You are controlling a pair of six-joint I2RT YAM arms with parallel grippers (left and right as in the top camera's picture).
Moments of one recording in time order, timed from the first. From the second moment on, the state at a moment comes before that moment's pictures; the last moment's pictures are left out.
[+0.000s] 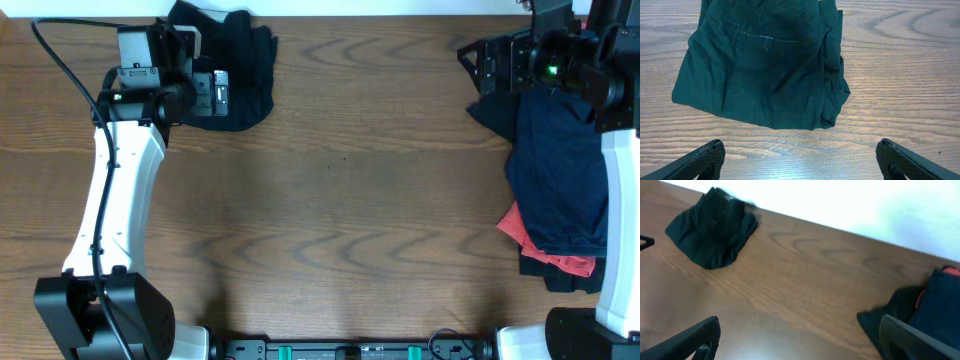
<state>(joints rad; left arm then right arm) 0.04 1.63 1.45 -0.69 0.12 0.06 0.01 1.61 2.00 -1.12 -0.39 -0.16</state>
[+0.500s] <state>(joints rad) 0.04 1.63 1.45 -0.69 0.12 0.06 0.00 1.21 1.32 -0.45 -0.35 -0.19</state>
